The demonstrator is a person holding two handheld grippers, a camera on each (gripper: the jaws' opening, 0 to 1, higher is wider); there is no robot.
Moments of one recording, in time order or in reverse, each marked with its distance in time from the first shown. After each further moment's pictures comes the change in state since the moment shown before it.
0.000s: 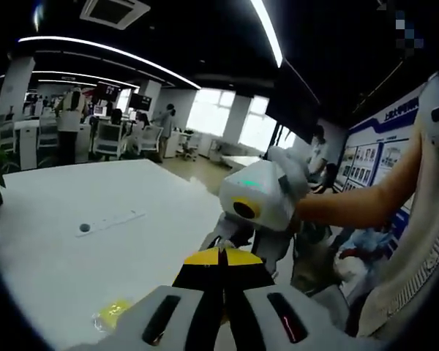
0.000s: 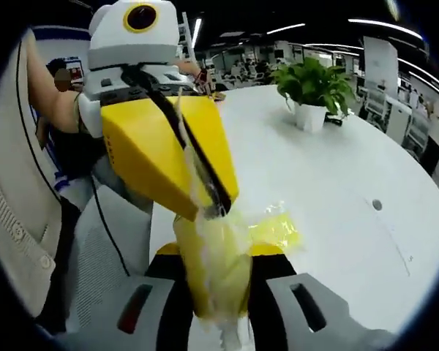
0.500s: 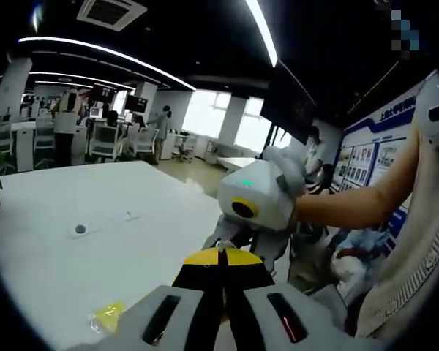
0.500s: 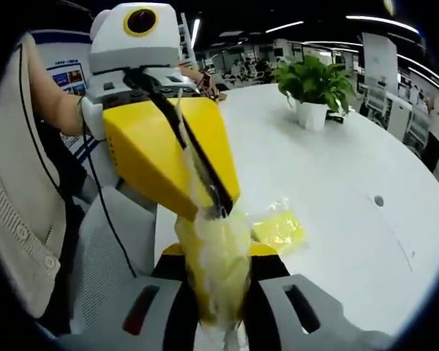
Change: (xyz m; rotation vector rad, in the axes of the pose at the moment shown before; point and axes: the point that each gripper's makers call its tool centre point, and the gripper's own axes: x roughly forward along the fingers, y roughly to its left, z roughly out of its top) left arm 0.000 -0.007 0.000 0.005 -0.006 -0.022; right arm -0.004 0.008 -0.003 0.003 0.004 -0.001
